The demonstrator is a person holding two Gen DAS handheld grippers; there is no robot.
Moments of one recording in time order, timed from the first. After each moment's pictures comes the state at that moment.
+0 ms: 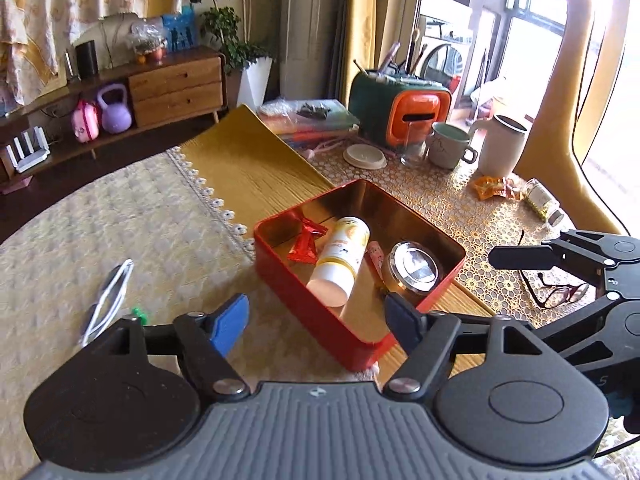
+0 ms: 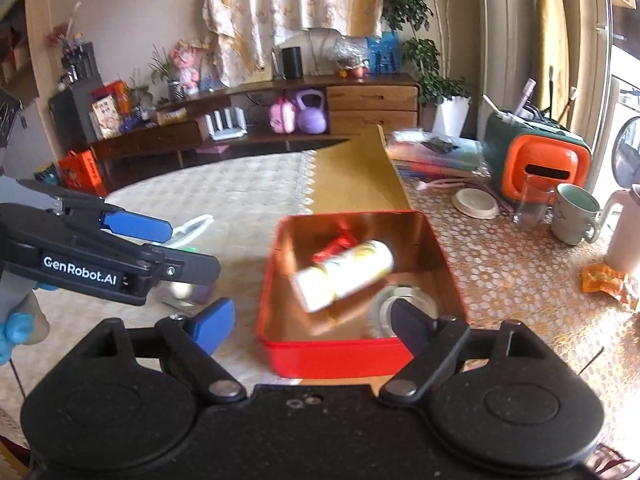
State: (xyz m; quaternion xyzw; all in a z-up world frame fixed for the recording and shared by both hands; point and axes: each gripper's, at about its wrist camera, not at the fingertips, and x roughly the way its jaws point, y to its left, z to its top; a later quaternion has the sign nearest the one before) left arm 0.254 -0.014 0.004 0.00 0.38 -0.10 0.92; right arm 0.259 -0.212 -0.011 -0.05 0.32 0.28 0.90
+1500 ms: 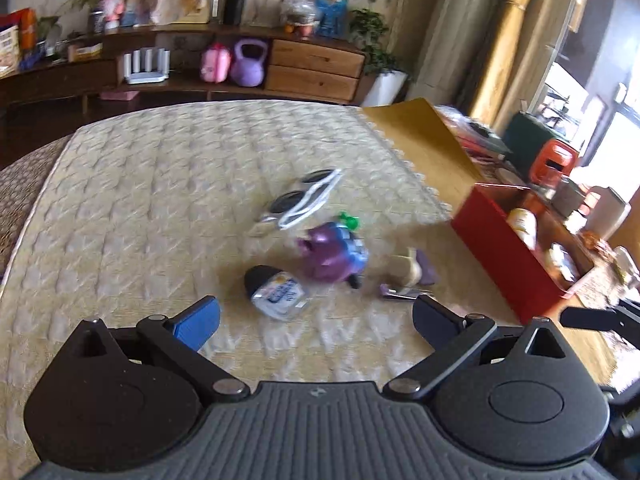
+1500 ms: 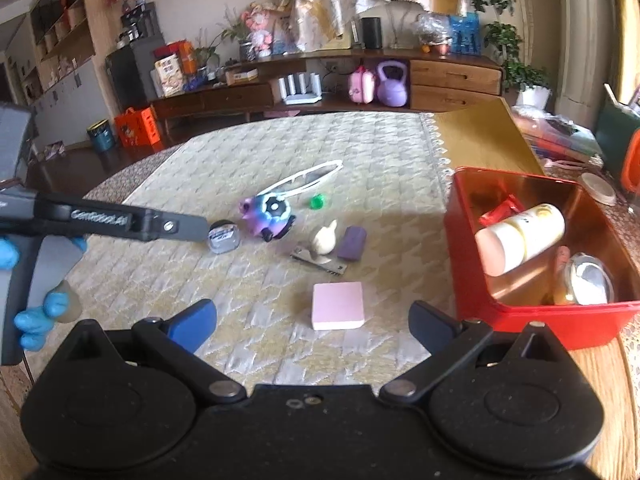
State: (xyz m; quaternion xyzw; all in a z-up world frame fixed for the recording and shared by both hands) left arm 0.174 0.173 -0.083 -0.14 0.36 0.05 0.92; right arm 0.211 -0.087 -0.071 -0.09 0.35 0.36 0.86
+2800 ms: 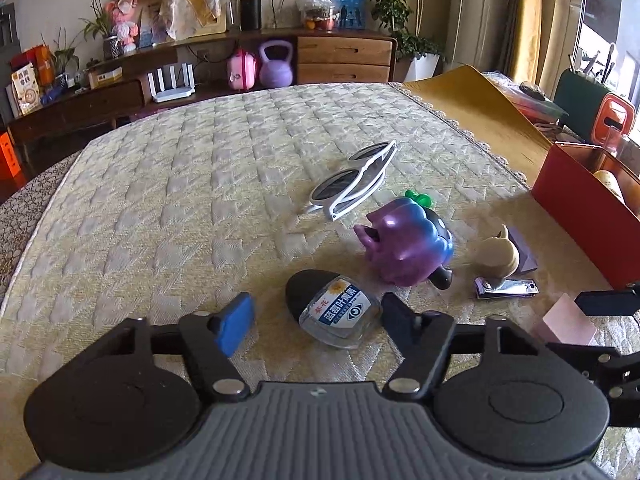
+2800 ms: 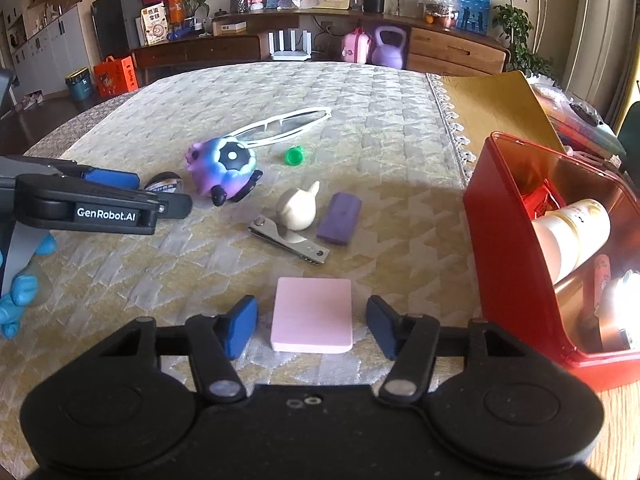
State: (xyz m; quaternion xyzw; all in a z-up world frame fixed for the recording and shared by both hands) left arm 0.217 0.174 -0.135 -0.06 0.37 0.10 0.92; right arm 0.256 -0.046 -0.124 -0.15 0.38 0.33 0.85
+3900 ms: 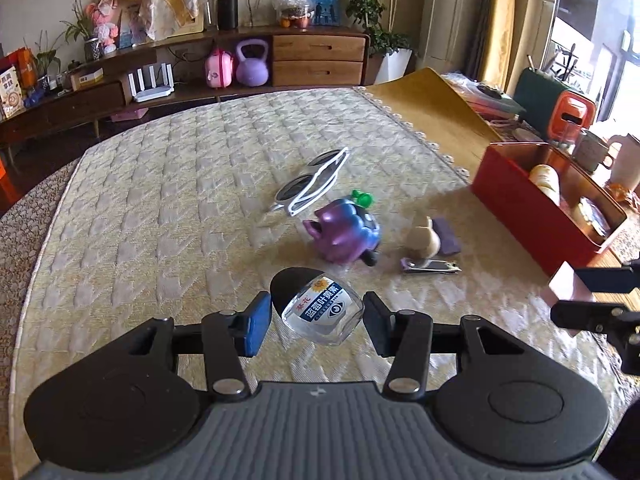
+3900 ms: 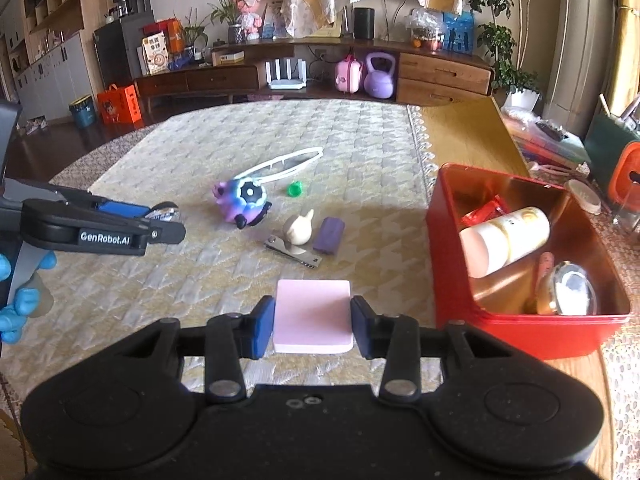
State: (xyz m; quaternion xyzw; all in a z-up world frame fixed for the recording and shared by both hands) left arm 0.174 0.148 -0.085 -0.05 0.38 0.07 0.92; right arm 0.215 -0.090 -0.067 -0.12 0.36 0.33 0.87
